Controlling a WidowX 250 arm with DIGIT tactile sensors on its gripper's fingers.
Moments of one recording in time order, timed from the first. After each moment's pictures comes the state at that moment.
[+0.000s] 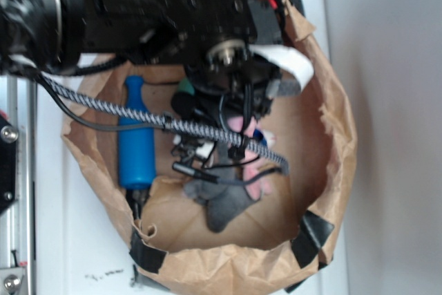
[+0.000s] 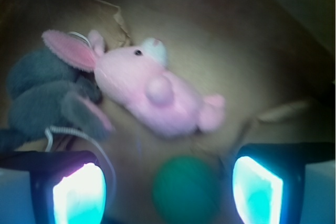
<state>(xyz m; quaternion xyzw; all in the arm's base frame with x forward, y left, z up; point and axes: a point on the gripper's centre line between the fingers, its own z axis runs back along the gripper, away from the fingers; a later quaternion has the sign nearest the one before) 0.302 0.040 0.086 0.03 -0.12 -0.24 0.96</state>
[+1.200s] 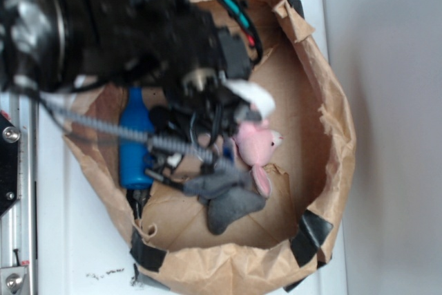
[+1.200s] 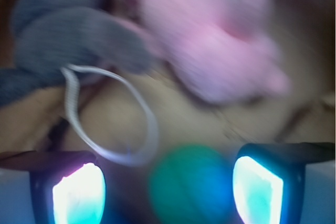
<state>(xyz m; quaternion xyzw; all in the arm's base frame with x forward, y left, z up) 0.279 0.064 0.071 0.01 -0.11 -0.24 0.96</state>
